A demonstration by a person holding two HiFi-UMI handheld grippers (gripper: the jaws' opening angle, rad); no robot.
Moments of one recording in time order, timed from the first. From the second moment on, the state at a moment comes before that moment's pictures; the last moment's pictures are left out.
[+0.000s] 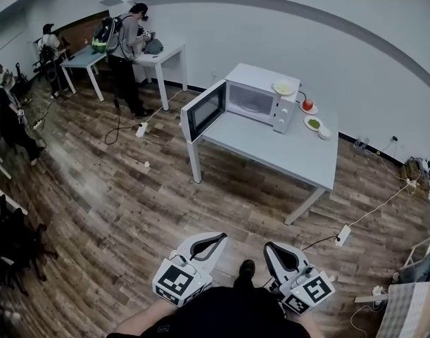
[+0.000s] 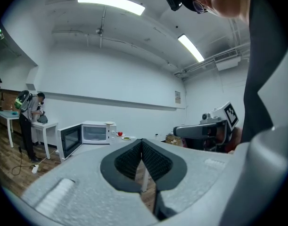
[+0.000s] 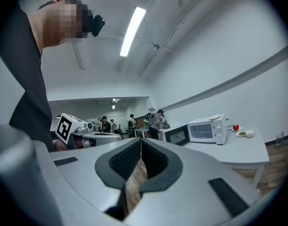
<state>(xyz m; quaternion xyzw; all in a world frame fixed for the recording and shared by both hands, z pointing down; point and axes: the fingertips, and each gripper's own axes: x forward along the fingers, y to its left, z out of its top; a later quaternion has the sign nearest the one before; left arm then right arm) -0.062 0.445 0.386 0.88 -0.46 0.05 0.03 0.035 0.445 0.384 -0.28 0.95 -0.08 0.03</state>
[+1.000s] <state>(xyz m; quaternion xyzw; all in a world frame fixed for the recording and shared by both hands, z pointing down) 0.010 0.199 0.378 0.86 -0.50 0.08 0.04 0.122 0.211 0.395 -0.23 0.96 -0.12 0.03</state>
